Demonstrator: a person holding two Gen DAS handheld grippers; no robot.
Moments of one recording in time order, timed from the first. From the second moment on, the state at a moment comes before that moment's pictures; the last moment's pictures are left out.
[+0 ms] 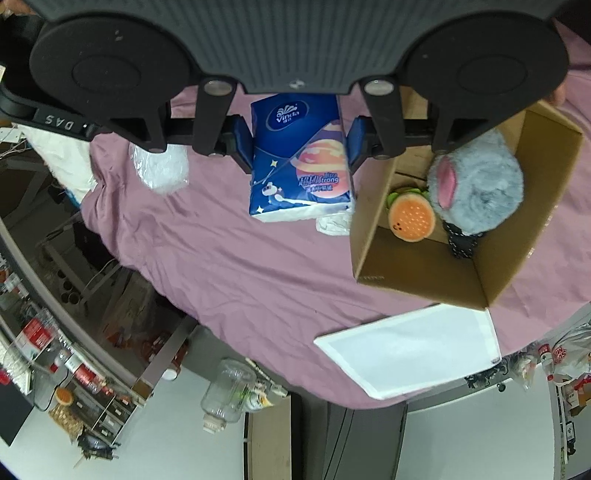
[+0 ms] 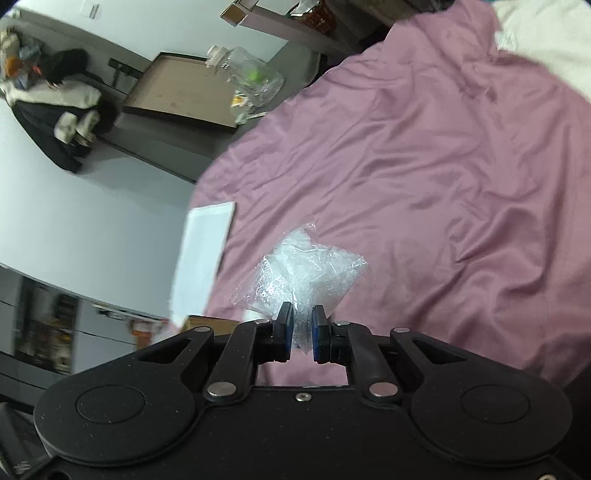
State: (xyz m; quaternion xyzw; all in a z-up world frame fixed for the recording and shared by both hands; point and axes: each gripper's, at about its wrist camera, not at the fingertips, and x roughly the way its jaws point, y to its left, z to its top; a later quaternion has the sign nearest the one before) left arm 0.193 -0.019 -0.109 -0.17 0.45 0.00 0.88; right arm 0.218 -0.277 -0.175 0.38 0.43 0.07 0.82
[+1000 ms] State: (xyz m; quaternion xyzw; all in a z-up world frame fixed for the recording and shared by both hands) left arm 0.137 0.075 -0.094 -0.23 0.40 0.01 0.89; right arm 0.182 -0.189 -0.110 0.29 0.38 0.10 0.87
